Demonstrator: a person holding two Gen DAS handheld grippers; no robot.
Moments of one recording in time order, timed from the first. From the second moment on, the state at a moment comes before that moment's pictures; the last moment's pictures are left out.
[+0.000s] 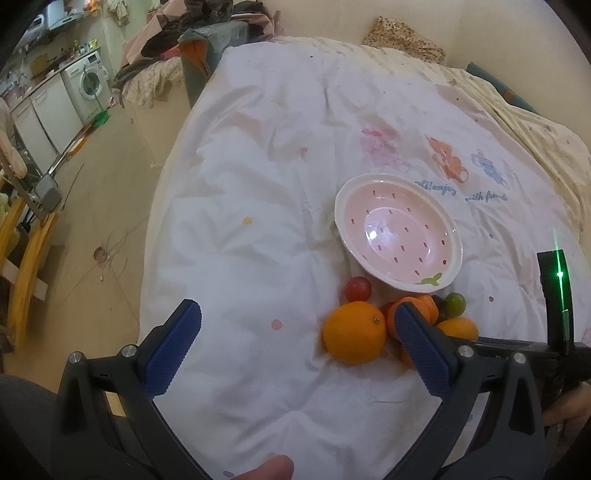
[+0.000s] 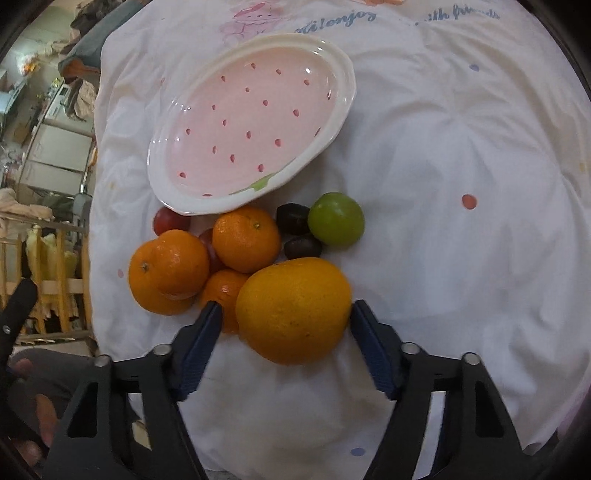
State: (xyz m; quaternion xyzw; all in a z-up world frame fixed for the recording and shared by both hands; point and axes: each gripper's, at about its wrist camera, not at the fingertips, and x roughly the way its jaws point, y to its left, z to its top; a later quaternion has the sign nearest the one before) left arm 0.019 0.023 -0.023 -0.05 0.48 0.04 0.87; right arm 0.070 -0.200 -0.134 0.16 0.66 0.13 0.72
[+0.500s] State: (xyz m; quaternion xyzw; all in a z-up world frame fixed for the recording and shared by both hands) left arm 0.023 0.011 -0.043 -0.03 0.53 0.01 0.85; right arm 0.044 -0.247 -0.079 0.21 0.58 0.14 0.77
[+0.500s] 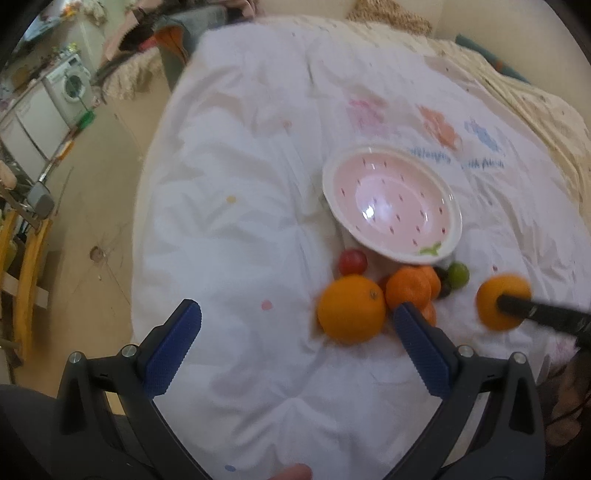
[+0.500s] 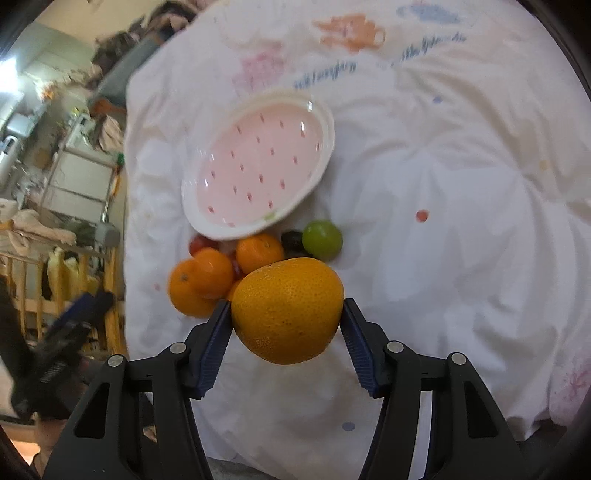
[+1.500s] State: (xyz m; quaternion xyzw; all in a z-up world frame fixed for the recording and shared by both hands) left arm 0.067 -0.070 -0.127 0.16 0.66 -0.09 0.73; right arm 0.058 -0.262 -0.050 0.28 0.53 0.16 0.78
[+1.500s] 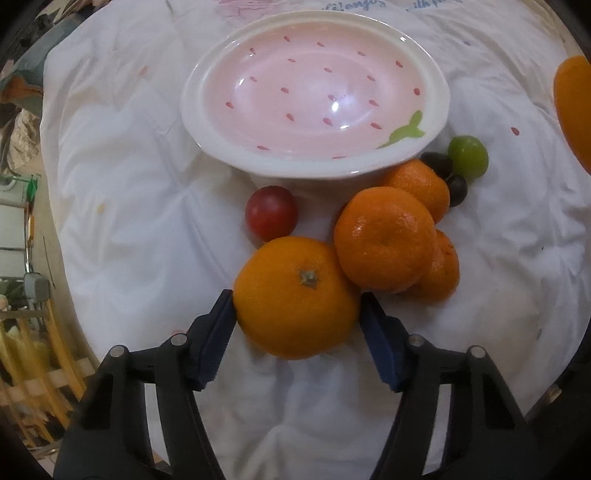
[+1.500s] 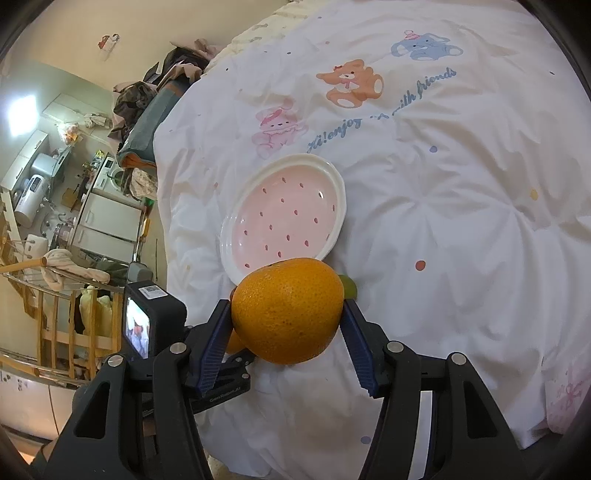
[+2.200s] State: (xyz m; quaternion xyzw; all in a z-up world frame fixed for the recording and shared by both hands) left arm 0.035 0.012 -0.021 0.02 0.59 -0.08 0.80; right arm 0.052 -0.269 -0.045 0.28 0.53 0.15 0.79
